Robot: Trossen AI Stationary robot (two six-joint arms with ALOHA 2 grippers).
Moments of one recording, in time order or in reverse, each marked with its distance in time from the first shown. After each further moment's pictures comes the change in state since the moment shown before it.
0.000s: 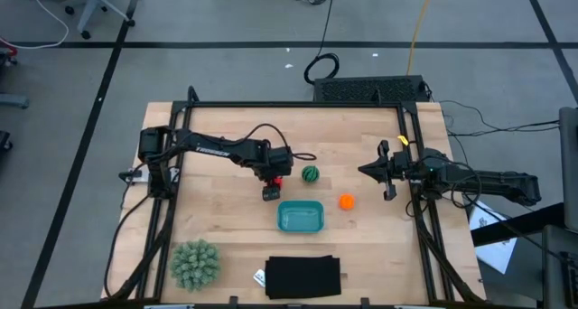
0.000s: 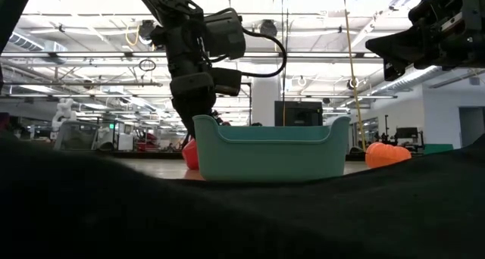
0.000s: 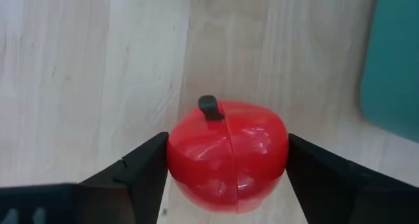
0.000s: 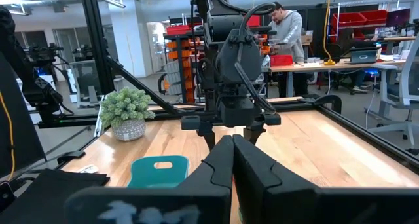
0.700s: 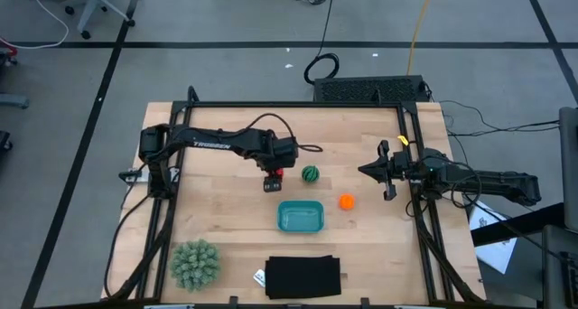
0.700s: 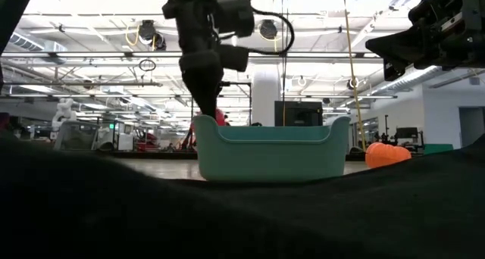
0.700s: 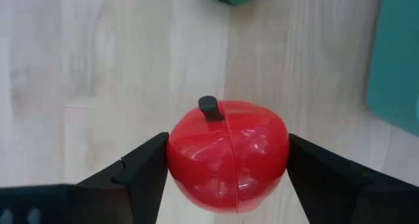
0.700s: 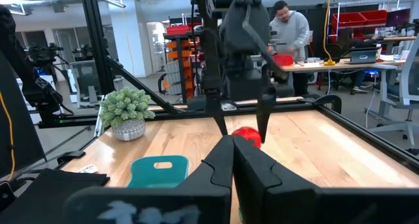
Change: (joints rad) left arm 0.014 0.000 0.218 -0.246 -0.100 0.099; right arm 0.000 0.000 0.000 0.000 0.000 0.000
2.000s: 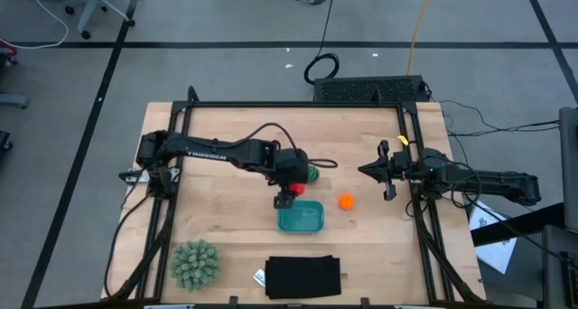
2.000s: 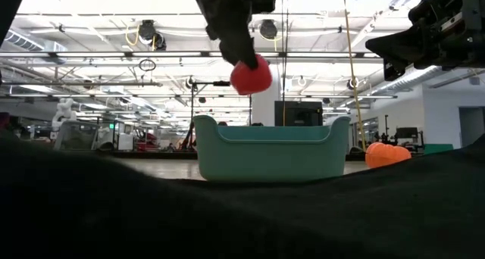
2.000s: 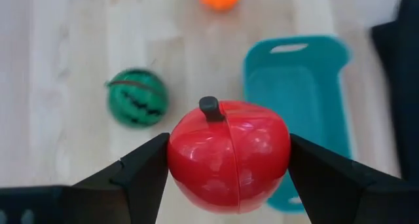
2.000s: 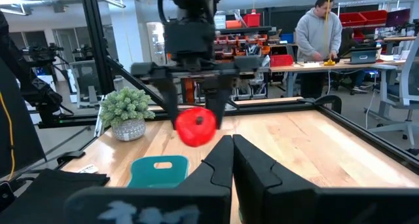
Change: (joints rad) left arm -0.162 0.000 0.166 0.087 0.072 -0.008; right arm 0.000 0.000 0.000 0.001 0.000 0.000
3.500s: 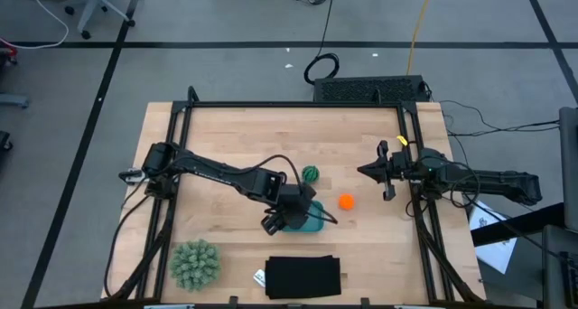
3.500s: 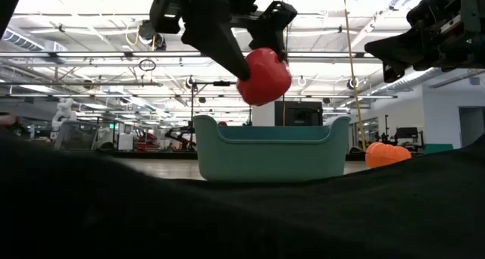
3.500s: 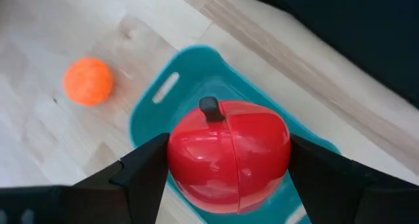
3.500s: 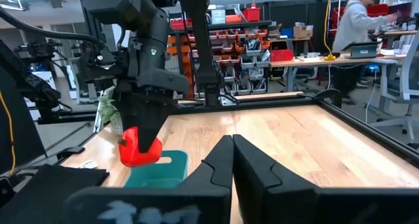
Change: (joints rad) left arm -0.168 0.085 -0.005 0.085 0.024 0.651; right arm 0.000 0.021 0.000 0.000 0.000 0.000
